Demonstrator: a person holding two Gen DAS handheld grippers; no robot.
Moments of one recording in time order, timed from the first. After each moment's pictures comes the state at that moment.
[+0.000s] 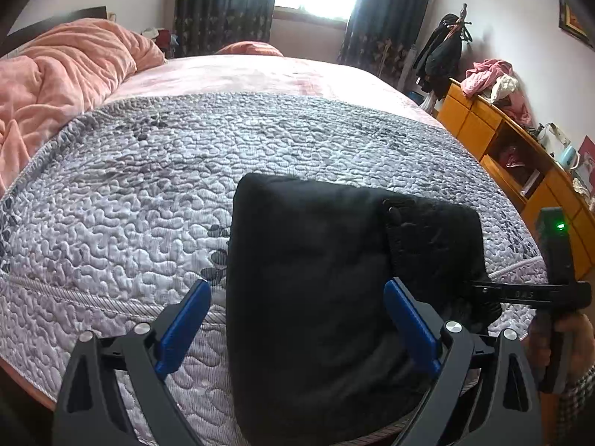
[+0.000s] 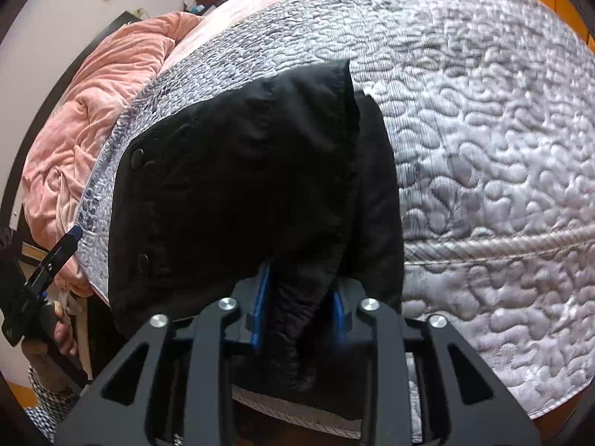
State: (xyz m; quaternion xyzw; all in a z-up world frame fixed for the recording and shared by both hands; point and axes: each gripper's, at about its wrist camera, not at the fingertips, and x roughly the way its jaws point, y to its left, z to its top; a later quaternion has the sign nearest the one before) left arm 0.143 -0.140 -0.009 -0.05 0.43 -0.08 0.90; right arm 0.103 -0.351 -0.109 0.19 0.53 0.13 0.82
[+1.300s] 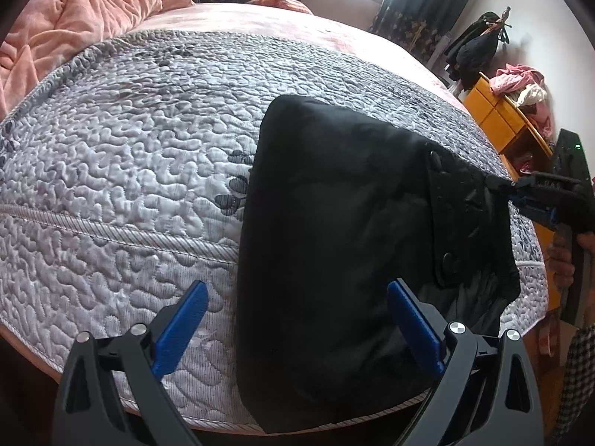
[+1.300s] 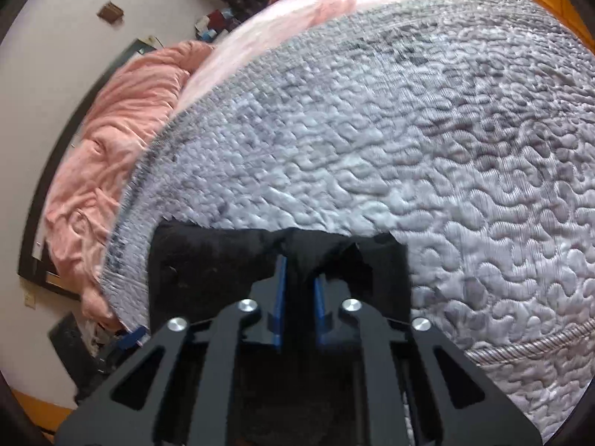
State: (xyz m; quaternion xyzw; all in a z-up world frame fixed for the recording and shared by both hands) left arm 0.133 -0.118 -0.049 -0.12 0.50 -0.04 0.85; right arm 0.181 -0.374 -0.063 0.25 0.48 0.17 0.82
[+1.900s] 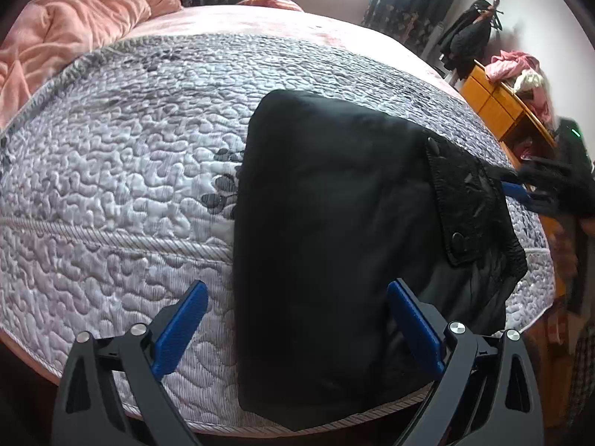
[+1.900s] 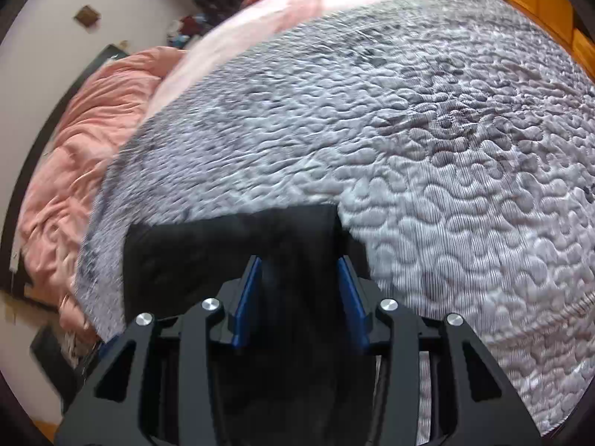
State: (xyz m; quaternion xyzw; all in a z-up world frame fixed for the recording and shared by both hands) left arm 0.134 -0.132 -0.055 -0.10 0.51 -0.05 0.85; right arm 0.163 -0.388 -0.072 0.23 0.50 0.11 0.83
